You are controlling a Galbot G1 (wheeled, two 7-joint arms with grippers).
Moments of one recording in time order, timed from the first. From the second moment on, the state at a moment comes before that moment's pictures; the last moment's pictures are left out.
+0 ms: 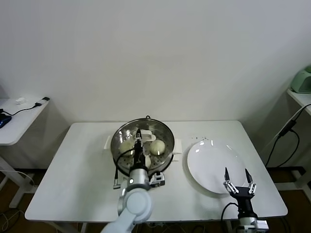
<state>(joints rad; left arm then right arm) 1.07 -1.39 0.07 -1.85 1.50 0.71 0.18 -1.52 1.32 0.60 1.63 0.31 0.47 0.00</state>
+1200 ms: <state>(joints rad) 1.48 -1.26 -0.59 -2.02 0.03 -0.02 -0.05 -1.52 1.30 0.57 1.68 0.23 0.39 0.06</state>
